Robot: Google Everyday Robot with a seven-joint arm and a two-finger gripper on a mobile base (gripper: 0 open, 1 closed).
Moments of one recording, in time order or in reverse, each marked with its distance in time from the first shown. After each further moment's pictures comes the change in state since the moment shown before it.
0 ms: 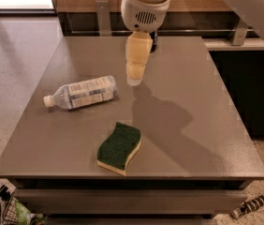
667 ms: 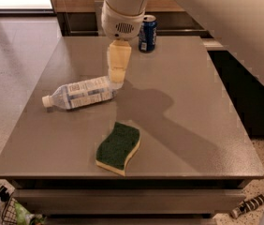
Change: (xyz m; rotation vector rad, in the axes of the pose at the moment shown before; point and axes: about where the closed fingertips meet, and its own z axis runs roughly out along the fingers) arm -0.043 -0.014 0.051 -0.082 -0.093 -0.098
